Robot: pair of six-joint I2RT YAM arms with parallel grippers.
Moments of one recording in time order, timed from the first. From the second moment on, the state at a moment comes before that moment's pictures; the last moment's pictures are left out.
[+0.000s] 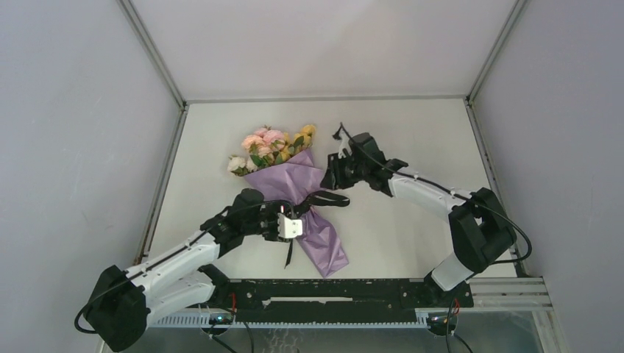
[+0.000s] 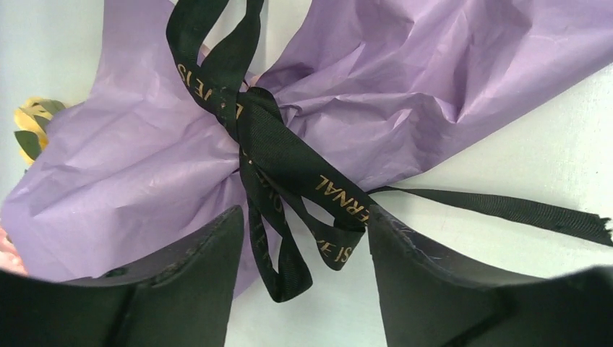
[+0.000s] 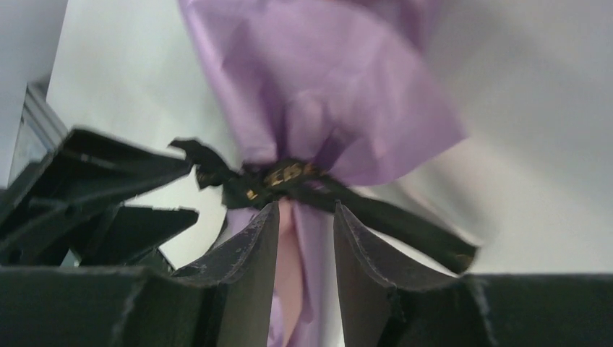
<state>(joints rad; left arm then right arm) -0.65 0.95 0.43 -0.17 0.36 0.97 0.58 1.57 1.06 -0.18 -0.35 0.40</state>
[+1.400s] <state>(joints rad) -0.59 1.05 0.39 0.11 0.23 1.09 0.78 1.69 0.96 0.00 -0.41 0.59</state>
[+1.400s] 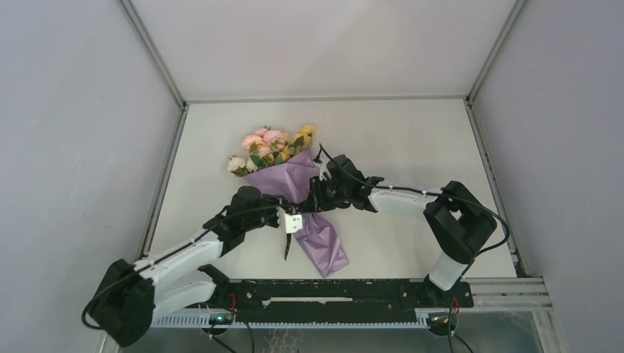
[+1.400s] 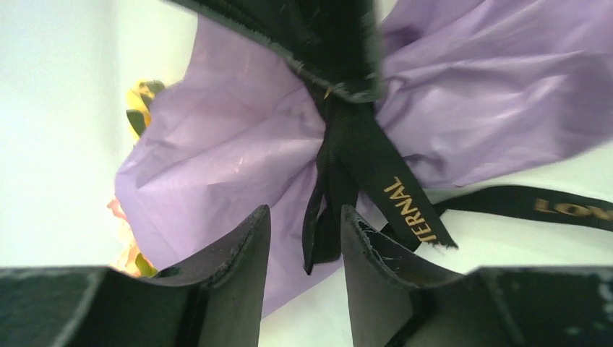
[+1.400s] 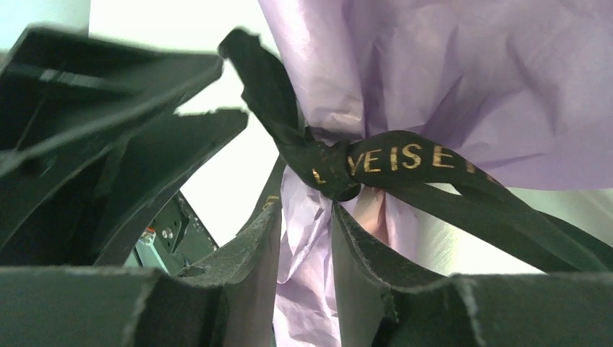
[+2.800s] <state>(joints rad) -0.70 1.17 0.38 0.02 0.15 0.91 0.72 1.63 0.89 -0.01 -0.35 0.59</state>
